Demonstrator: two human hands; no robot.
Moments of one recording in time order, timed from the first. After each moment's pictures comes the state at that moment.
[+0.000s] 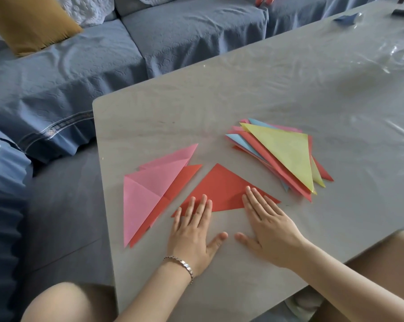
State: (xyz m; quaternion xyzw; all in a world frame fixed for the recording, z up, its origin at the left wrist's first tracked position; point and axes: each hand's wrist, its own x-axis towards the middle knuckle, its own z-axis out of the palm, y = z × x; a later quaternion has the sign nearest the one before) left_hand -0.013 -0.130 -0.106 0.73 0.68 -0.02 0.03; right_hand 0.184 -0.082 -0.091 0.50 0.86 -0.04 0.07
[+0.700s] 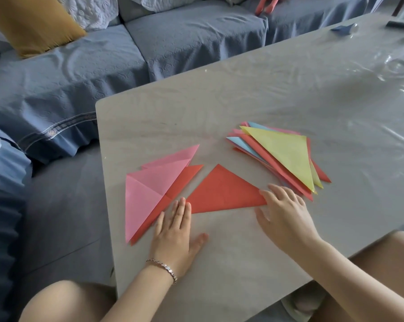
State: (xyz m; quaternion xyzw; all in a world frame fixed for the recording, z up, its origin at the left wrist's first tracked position) left_hand -0.038 -0.141 -0.099 0.69 0.72 0.01 0.03; right_hand 0.187 -0.078 -0.055 0.59 0.80 -0.10 -0.09
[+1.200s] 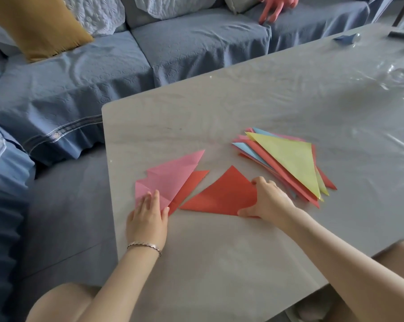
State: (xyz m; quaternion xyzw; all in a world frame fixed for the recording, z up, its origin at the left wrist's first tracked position) left_hand -0.091 -0.112 -0.087 0.55 0.83 0.05 0.06; right_hand 0.147 -0.027 -0.043 0.66 0.69 -0.29 0.05
